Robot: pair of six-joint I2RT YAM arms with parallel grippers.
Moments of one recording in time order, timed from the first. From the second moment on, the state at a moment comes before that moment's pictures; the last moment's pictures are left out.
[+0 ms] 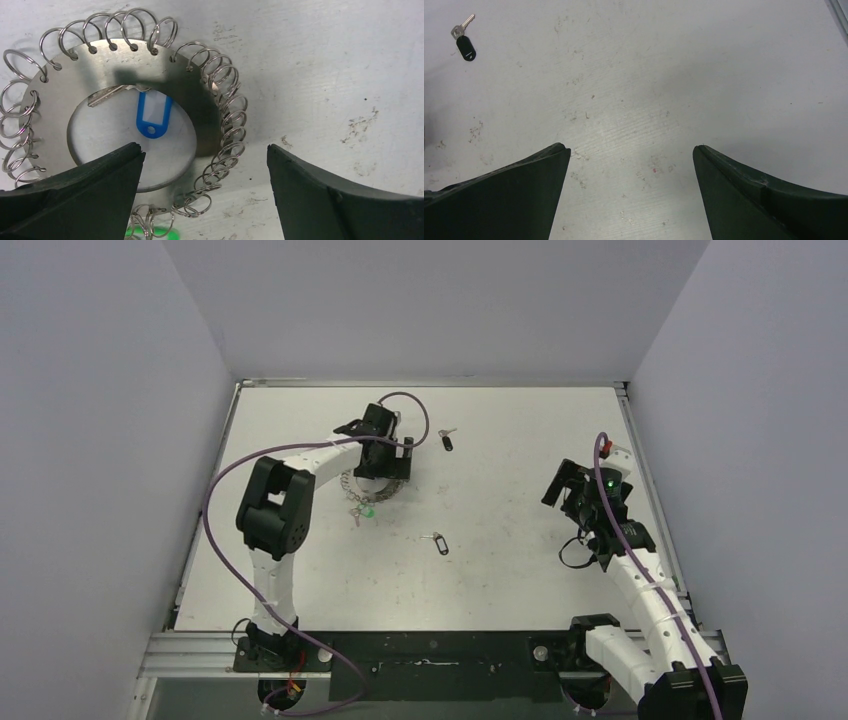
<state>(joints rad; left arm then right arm) -0.44 2.05 1.47 -0.48 0.01 -0.32 0.10 0.91 0.66 -0.38 0.21 0.40</state>
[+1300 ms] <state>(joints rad) -0.77 1.29 0.84 -0.52 0.01 -0.65 0.24 1.07 0.62 -0.32 -0.25 0.47</state>
